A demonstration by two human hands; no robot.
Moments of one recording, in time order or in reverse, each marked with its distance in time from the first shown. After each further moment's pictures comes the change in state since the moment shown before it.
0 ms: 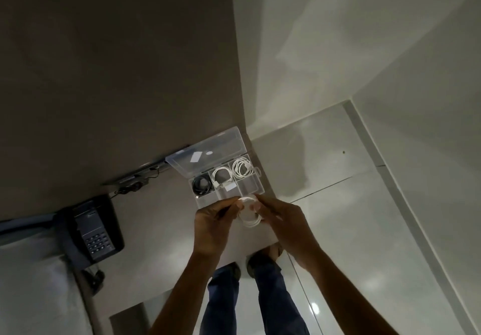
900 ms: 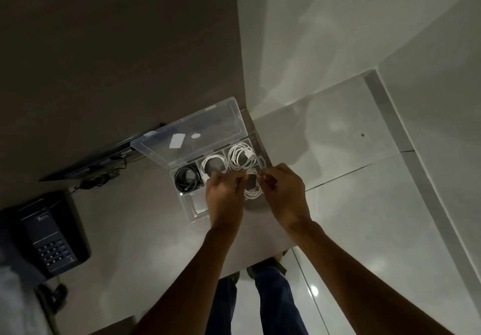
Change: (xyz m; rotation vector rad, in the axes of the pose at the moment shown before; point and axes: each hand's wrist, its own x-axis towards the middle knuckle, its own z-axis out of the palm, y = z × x) left_hand 0.126 -0.125 0.059 0.726 0.239 0.514; right_hand 0.149 0.123 0.021 -0.526 0.323 -0.223
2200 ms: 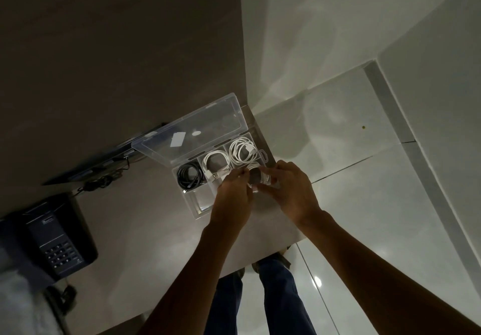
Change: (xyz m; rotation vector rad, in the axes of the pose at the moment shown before) left_hand 0.010 0.008 -0.022 0.070 -0.435 0.108; right_hand 0.004 -0.007 -0.016 -0.172 -0.125 -0.178
